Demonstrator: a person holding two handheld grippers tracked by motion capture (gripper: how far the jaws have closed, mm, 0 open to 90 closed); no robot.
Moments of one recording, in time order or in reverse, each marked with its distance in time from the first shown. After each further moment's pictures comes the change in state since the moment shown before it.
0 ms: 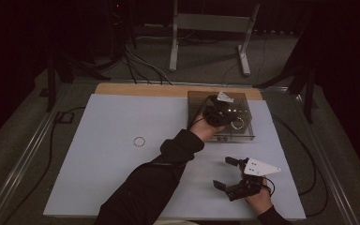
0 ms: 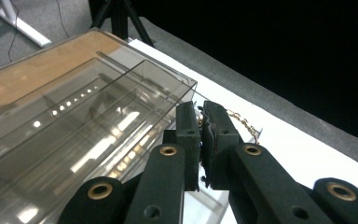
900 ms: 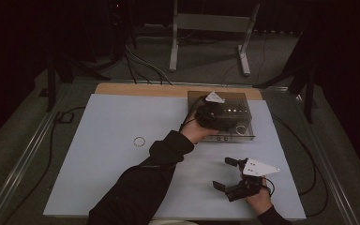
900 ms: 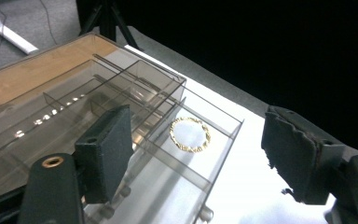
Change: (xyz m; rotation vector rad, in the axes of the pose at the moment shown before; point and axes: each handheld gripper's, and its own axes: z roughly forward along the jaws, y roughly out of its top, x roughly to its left) left arm 0.008 -0.011 -0.034 -0.049 -0.077 -0.008; right arm 0.001 0.000 0.001 0.017 0.002 -0.009
